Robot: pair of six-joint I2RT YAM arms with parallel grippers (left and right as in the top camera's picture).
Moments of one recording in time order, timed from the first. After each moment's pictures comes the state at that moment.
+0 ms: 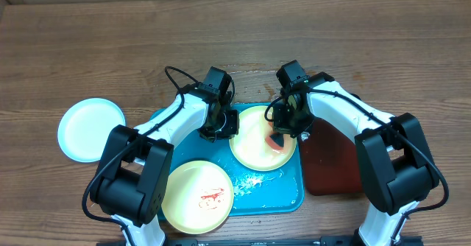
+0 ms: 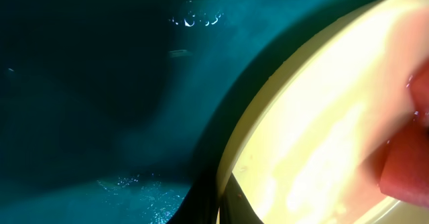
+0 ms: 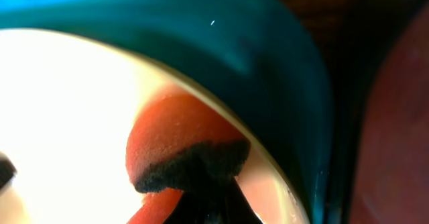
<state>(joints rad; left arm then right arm) -0.41 1.90 1.15 -0.69 0.29 -0.42 0.42 1.95 1.25 -0.85 -0.21 0.48</state>
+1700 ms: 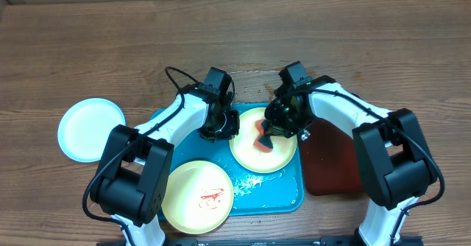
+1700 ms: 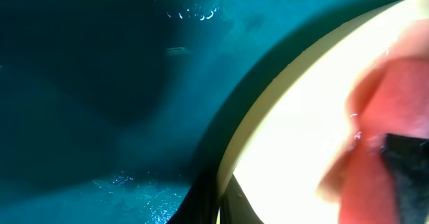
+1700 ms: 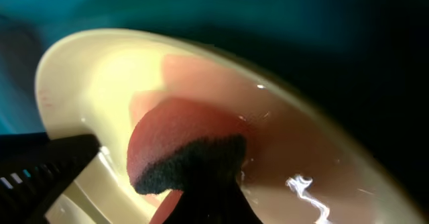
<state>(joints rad) -0.41 1.90 1.15 -0.69 0.30 -0.41 0.38 1.97 1.21 -0.73 -0.48 0.50</state>
